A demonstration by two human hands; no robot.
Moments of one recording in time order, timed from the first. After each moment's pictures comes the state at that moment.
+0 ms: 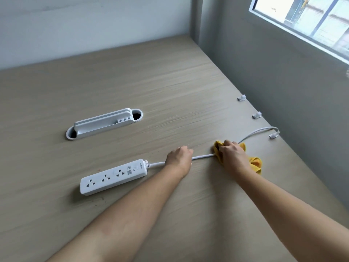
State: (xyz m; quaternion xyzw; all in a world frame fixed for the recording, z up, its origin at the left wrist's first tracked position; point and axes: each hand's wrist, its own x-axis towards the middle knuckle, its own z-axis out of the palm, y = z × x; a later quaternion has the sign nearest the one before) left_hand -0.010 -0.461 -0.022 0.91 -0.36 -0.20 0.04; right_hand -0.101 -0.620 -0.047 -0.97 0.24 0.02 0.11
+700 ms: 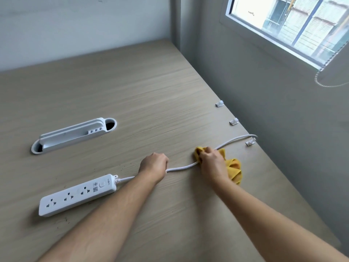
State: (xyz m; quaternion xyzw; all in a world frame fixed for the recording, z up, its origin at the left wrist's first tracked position) left_hand 0.004 -0.496 -0.032 0.93 -0.29 -0.23 0.01; right_hand -0.104 -0.650 -0.065 -0.94 0.27 -0.05 0.18
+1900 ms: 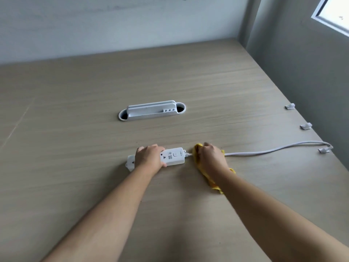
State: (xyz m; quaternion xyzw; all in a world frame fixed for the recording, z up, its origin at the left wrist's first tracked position) left_hand 0.036 -0.272 -0.027 0.98 -0.16 -0.13 0.05; right_hand -0.040 -0.462 -0.043 -0.97 0.12 -0.01 0.19
